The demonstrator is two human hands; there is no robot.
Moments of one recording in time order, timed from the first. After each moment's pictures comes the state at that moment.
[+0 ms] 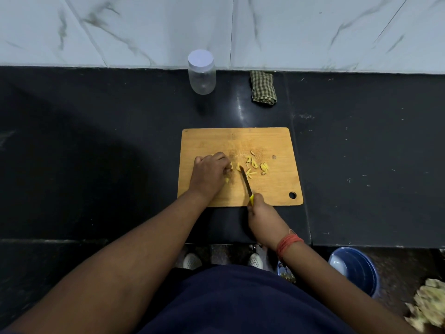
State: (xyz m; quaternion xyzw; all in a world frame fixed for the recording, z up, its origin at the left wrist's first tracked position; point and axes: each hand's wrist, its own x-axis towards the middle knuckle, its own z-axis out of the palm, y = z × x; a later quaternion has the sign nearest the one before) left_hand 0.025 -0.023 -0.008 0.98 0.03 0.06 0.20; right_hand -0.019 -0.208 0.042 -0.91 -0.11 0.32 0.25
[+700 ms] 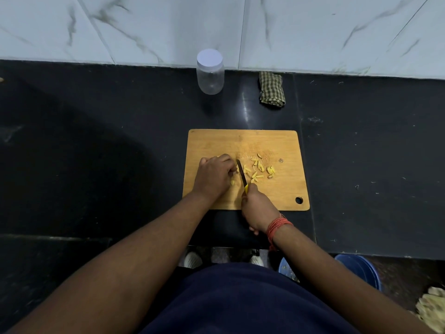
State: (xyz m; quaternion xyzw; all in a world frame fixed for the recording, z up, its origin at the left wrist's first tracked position) left_hand 0.027 -0.018 -0.010 0.98 0.03 0.05 0.21; right_hand 0.008 -0.169 0.050 -0.89 -0.07 0.36 0.28
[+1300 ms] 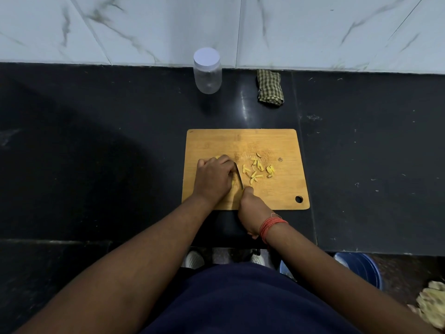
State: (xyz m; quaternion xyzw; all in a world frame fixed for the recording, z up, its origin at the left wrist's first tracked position) left_hand 0.022 -0.022 -0.009 0.98 0.04 0.08 0.17; right_hand 0.002 -0.162 0.053 -0.90 -0.11 0.37 0.19
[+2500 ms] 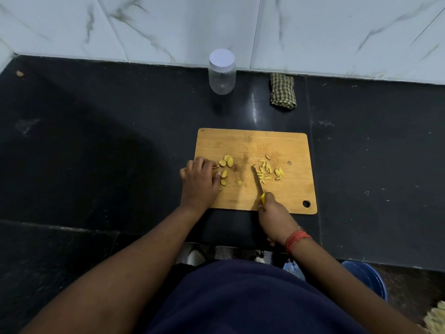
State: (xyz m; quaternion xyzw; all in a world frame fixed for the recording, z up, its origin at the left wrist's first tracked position) left_hand -0.020 0.008 -0.017 0.96 0.17 0.11 0.17; right_hand 0.001 -0.198 0.040 -0.90 -0.09 0.35 0.25
